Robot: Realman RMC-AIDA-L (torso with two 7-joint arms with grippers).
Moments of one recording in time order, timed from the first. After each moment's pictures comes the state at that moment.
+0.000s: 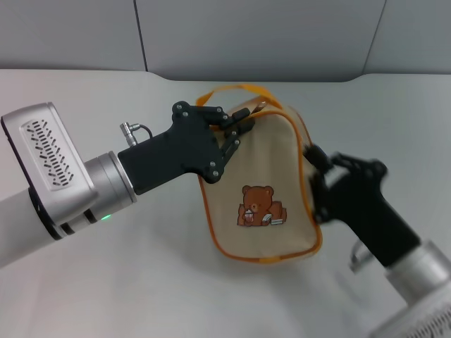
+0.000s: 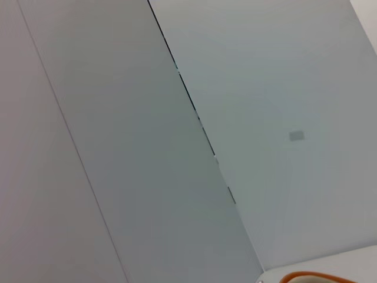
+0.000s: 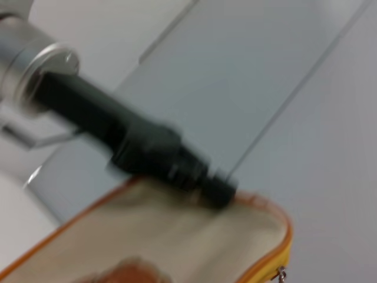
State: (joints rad) left arm -0.74 -2.08 -0.15 0.04 2.36 1.48 -0.24; right arm 0.47 2.09 -0.32 0.39 -1.51 -1.51 -0.70
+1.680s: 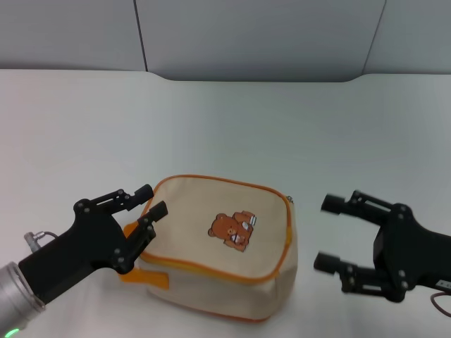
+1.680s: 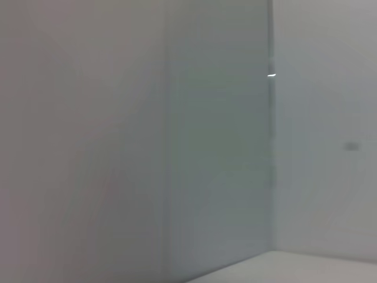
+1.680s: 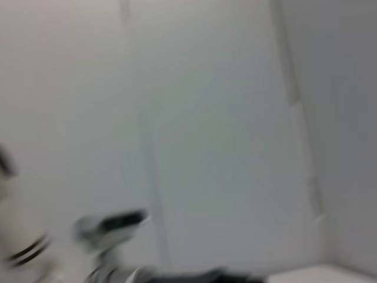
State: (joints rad) left arm -0.38 -2.06 -0.13 0.09 2.37 1.68 -0.47; right arm 0.40 2.08 -0.54 -0.37 -1.91 -1.90 0.86
